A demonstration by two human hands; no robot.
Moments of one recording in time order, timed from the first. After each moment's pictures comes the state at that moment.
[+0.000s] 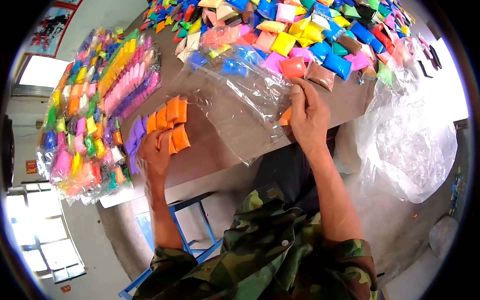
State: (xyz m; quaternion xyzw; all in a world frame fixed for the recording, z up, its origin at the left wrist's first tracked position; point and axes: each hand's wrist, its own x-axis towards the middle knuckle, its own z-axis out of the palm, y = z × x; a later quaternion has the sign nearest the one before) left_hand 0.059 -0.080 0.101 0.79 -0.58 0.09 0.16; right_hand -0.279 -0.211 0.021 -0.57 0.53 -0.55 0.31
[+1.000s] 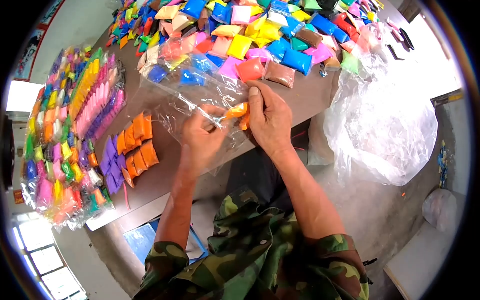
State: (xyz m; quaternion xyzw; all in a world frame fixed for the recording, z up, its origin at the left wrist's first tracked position) left_hand -0.113 -0.170 0.052 0.58 -0.57 -0.35 0.47; right_hand -0.278 -0.212 0.025 -0.56 0.54 -0.54 0.32
